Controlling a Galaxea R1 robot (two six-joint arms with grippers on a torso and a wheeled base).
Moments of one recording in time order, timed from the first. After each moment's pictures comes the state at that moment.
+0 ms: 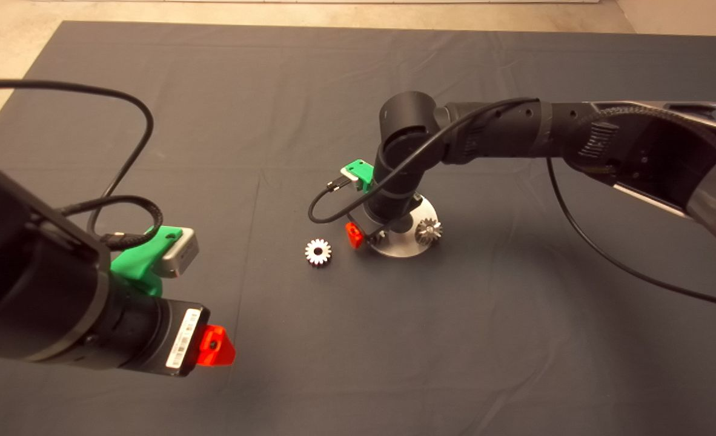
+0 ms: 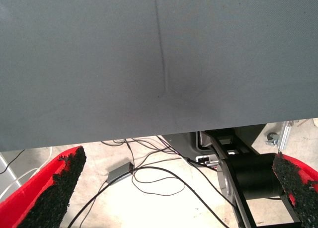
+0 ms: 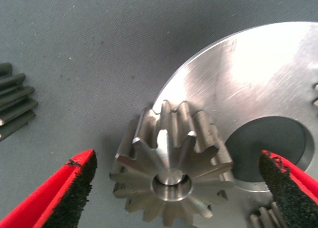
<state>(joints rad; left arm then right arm) -0.67 2.25 -0.37 0.02 1.53 -1.78 0.31 2.95 -1.43 -0.36 -1.49 0.95</state>
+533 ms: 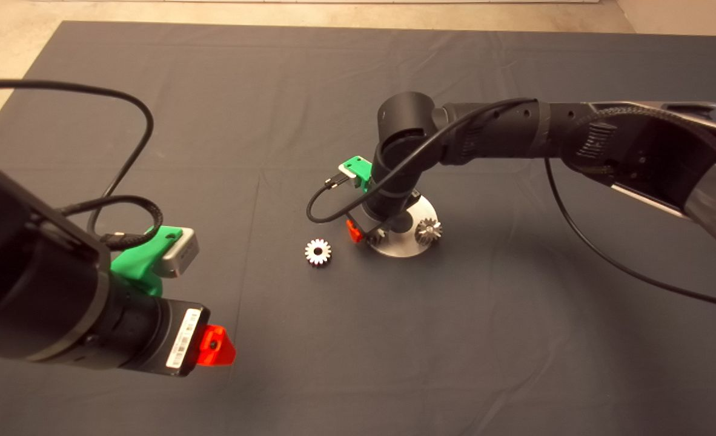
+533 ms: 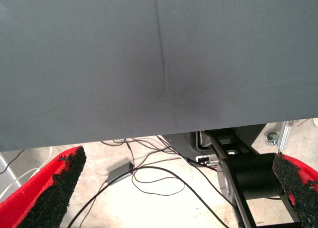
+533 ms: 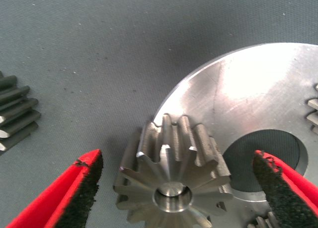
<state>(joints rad) -0.67 2.25 -0.37 0.02 1.53 -1.78 0.31 2.96 -1.43 -0.39 -1.49 0.95</state>
